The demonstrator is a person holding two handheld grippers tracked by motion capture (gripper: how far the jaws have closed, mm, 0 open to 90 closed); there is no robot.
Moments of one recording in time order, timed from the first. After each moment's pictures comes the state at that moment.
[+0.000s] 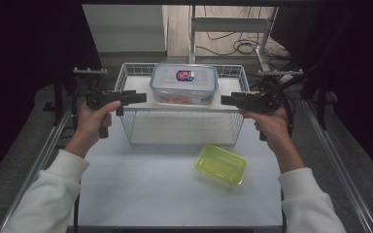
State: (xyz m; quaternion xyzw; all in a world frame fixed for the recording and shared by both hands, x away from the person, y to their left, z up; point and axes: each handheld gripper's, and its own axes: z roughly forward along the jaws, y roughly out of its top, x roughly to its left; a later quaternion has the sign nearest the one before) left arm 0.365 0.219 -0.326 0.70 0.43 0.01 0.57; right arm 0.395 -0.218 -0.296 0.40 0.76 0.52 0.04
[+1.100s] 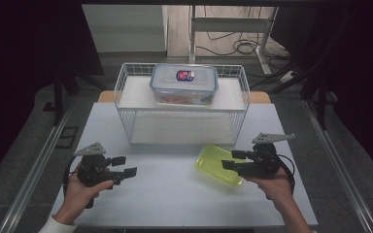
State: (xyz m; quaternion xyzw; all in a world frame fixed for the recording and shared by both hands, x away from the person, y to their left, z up) left arm 0.248 0.224 -0.446 0.76 0.43 0.04 0.48; right arm 0.300 -0.236 -0.397 0.36 0.81 0.46 0.02
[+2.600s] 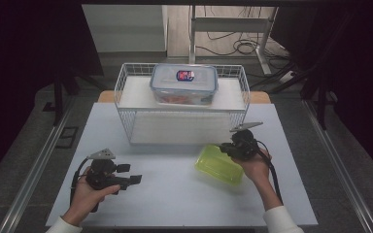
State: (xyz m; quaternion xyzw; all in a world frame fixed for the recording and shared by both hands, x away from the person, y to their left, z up) left arm 0.254 0.214 -0.472 0.78 0.44 0.01 0.44; right arm 0.374 -0.204 -0.446 0.39 0.85 0.33 0.12
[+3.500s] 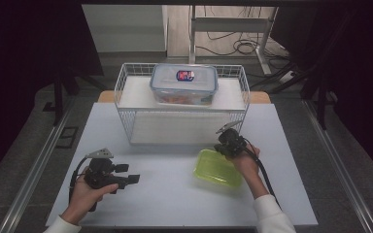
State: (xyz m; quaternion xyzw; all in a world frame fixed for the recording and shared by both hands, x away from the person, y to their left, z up) left arm 0.257 0.221 -0.475 0.78 0.44 0.00 0.44; right arm 0.400 -0.177 -0.478 0.34 0.90 0.26 0.12
